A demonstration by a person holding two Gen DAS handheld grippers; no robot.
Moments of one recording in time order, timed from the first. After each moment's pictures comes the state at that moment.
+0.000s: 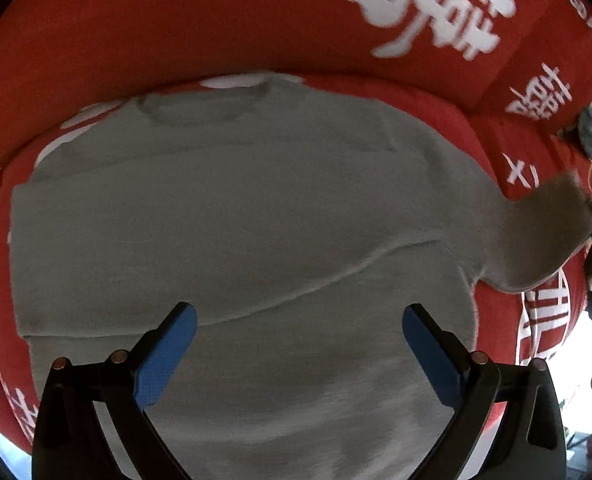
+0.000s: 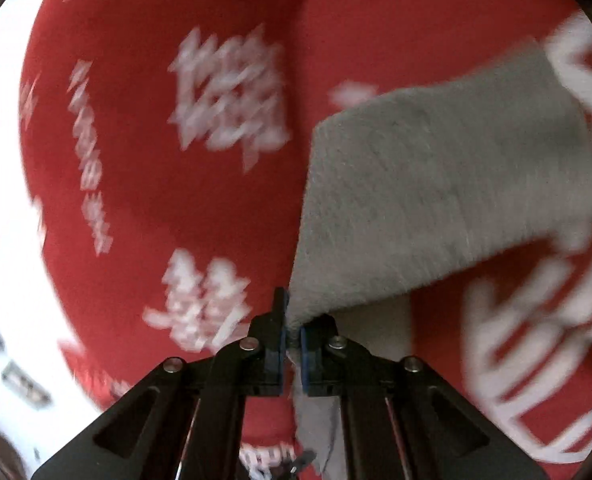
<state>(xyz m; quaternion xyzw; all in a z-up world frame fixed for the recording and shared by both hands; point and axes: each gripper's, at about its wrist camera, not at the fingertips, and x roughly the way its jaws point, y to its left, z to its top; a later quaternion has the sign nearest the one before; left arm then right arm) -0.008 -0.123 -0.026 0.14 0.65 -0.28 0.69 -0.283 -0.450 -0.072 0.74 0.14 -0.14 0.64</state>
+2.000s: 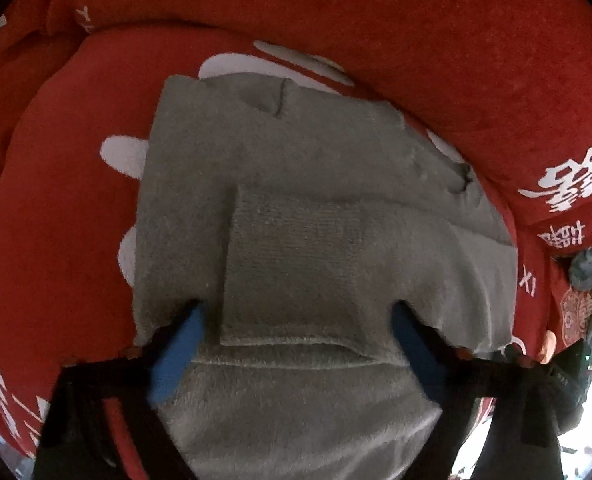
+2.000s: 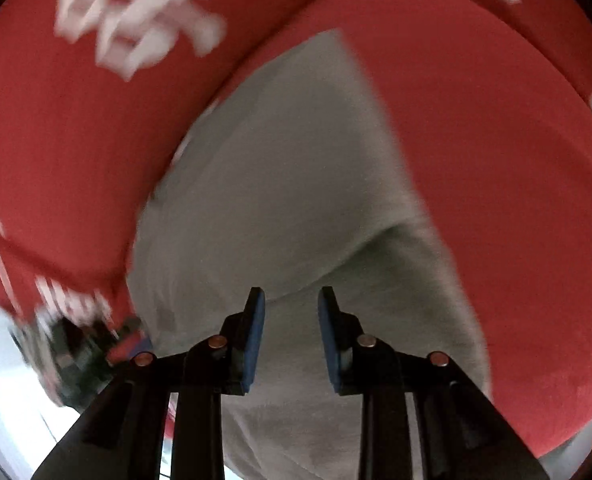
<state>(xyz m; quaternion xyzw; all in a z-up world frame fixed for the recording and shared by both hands) 0.104 0.049 -0.071 -0.05 0.70 -0.21 0.68 -0.135 -0.290 -0.087 0.58 0.48 -0.16 0.64</state>
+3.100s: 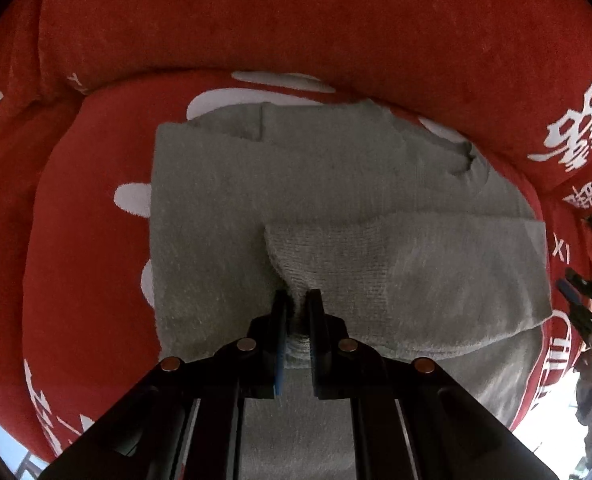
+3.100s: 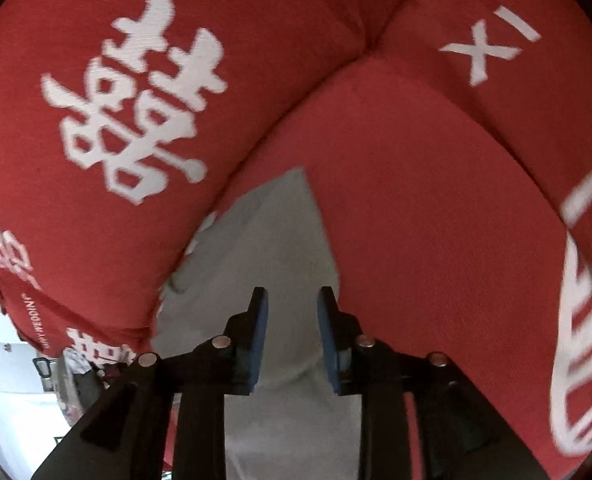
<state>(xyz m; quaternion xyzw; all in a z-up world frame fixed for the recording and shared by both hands) 0.094 0.028 -0.055 0.05 0.67 -0.22 0.71 -0.137 -0.385 -0.079 0.55 0.44 -0.16 0.69</state>
